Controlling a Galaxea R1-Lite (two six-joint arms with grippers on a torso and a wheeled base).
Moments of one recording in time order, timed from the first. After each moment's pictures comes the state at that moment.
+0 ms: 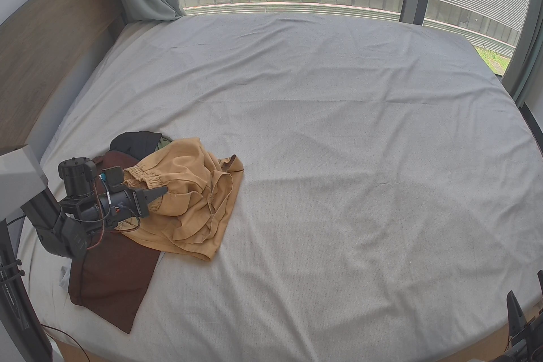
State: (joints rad) left arm 0.04 2.12 -0.68 -1.12 -0.65 -0.20; right arm 0.00 0.02 -0.02 0.00 0.01 0.00
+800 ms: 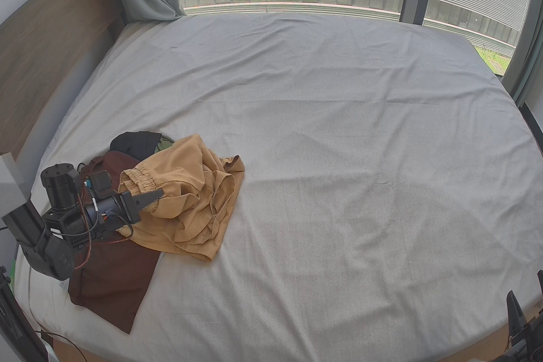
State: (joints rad) left arm 0.01 1.97 -0.47 -1.26 -0.65 -0.40; right arm 0.00 0.02 -0.02 0.00 0.01 0.00
